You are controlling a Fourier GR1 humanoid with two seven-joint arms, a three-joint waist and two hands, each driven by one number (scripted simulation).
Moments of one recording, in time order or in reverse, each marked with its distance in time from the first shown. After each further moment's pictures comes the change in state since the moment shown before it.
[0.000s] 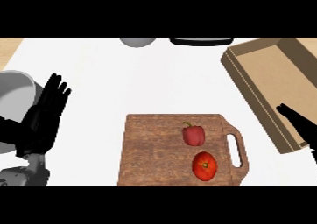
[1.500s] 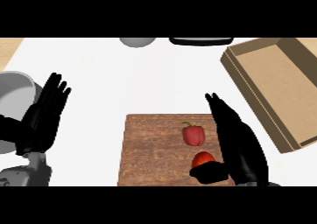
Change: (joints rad) left arm -0.010 -0.081 0.081 -0.004 -0.076 -0.077 0.039; right arm -0.317 0.512 0.287 0.235 0.349 0.136 0.334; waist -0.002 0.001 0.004
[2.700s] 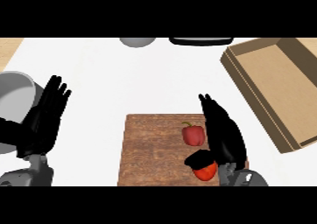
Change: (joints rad) left arm 0.017 -0.062 0.049 -0.010 -0.058 -0.054 0.003; right arm 0.023 0.124 -0.072 0.225 0.141 -0.024 -0.149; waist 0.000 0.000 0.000
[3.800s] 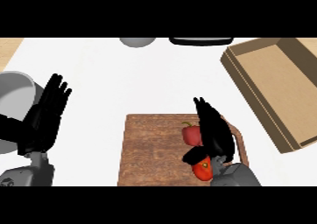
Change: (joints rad) left arm -0.020 -0.021 0.032 0.020 -0.024 -0.035 0.002; right arm -0.018 0.013 -0.019 0.205 0.004 -0.090 -0.110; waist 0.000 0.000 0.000
